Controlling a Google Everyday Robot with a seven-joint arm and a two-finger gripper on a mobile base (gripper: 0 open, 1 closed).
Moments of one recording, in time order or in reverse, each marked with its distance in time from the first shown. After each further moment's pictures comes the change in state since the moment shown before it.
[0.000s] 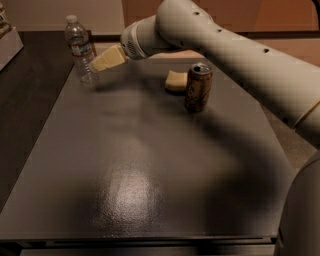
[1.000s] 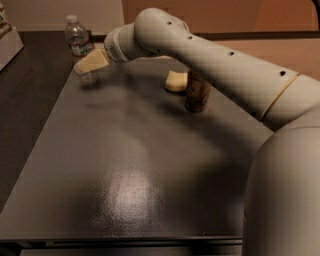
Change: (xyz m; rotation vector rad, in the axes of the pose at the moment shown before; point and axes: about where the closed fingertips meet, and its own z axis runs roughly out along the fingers) arm -0.009 0.010 0.057 -0.005 -0.029 0.001
